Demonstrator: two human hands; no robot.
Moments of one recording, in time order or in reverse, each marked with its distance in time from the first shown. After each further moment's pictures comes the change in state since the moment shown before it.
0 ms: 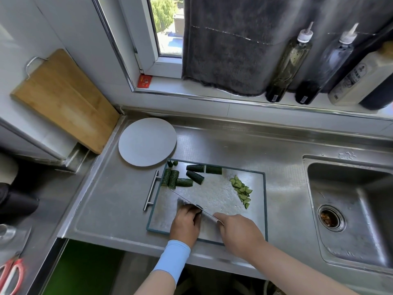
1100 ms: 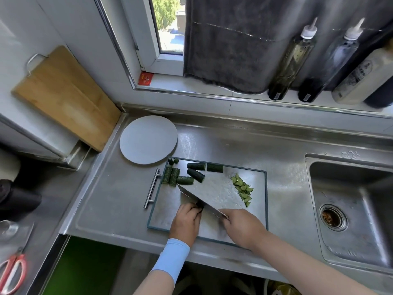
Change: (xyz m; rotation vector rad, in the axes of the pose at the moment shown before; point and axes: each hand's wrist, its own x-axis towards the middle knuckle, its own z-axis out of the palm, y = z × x) left_hand -0.003 -0.005 0.001 -0.024 -0.005 0.081; right_hand 0.011 0.012 -0.015 0.173 -0.140 0.064
